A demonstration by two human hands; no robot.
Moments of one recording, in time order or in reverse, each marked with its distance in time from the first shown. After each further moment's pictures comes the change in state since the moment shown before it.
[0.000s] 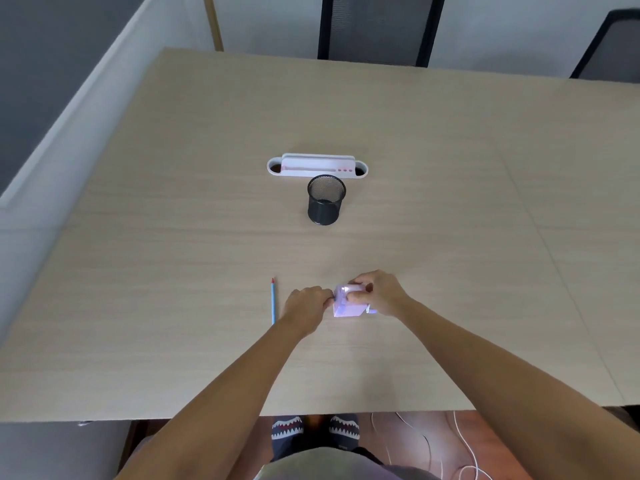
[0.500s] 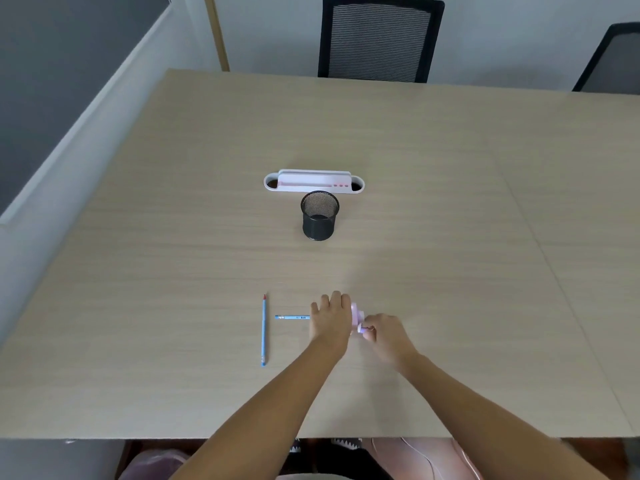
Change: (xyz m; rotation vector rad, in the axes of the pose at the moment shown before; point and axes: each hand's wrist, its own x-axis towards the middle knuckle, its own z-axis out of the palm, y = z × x) left_hand 0.022 0.073 0.021 0.322 0.011 -0.195; right_hand -0.016 0.059 0.022 -0.247 0.096 -0.018
